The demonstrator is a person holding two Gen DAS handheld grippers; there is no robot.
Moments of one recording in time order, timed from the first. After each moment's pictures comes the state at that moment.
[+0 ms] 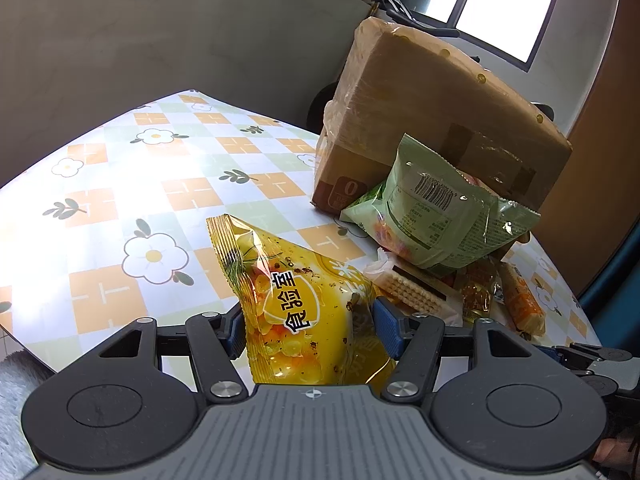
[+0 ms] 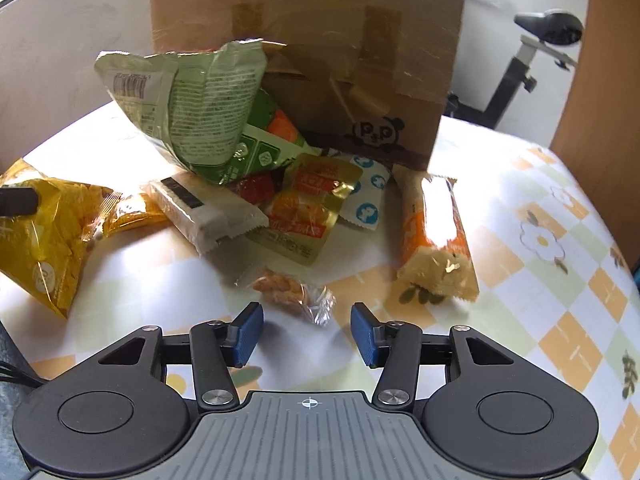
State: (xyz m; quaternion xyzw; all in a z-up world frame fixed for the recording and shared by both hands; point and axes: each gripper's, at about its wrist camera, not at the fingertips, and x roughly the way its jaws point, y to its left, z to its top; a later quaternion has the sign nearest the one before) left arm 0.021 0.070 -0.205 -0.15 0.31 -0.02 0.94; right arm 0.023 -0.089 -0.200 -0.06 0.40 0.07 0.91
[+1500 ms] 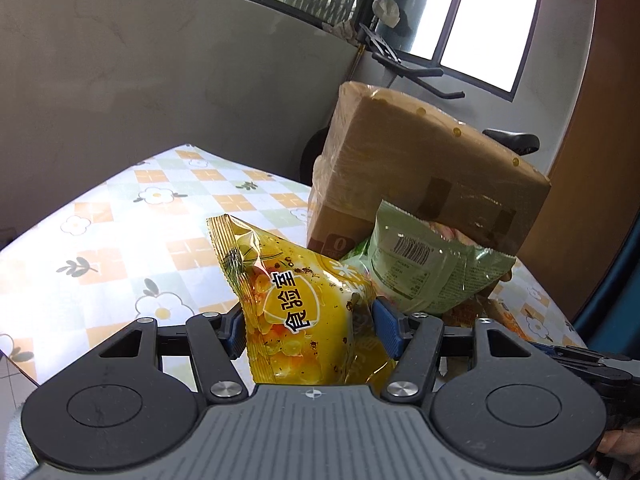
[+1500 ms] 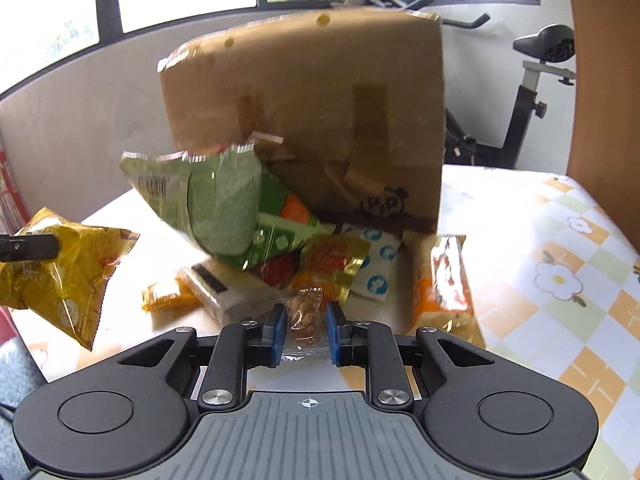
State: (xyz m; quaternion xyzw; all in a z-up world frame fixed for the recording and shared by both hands) left arm 0.003 0.074 -0.173 -0.13 0.24 -0.02 0.96; right arm 0.015 -0.123 -0.165 0.04 0.30 0.11 0.95
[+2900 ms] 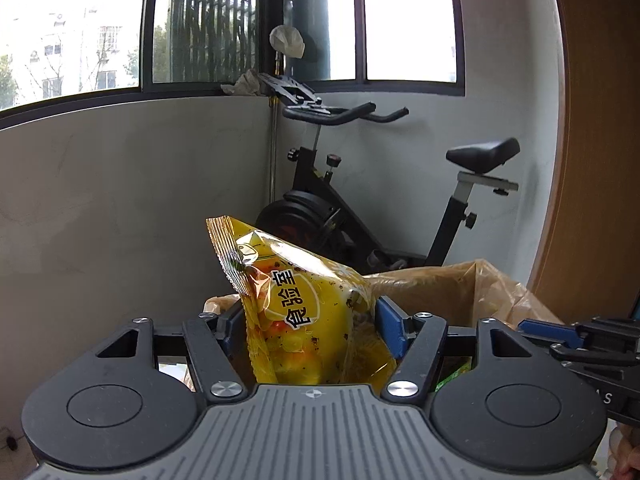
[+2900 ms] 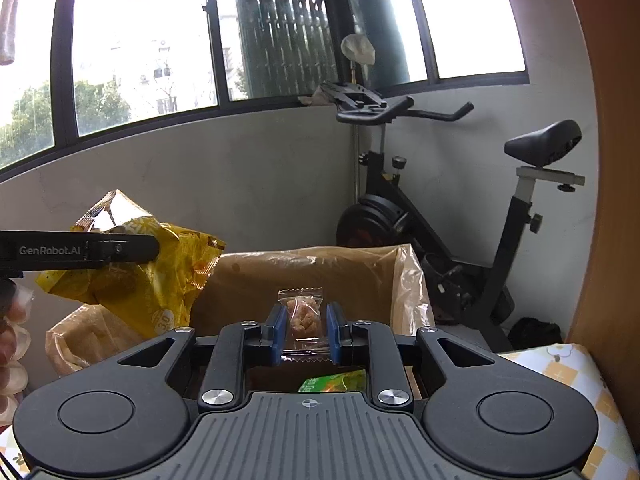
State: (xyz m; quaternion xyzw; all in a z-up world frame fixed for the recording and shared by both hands) left arm 0.292 -0.027 -0.025 0.05 0.20 -0.07 0.98; right arm 0.229 -0.154 -0.035 0.06 0.21 0.07 0.97
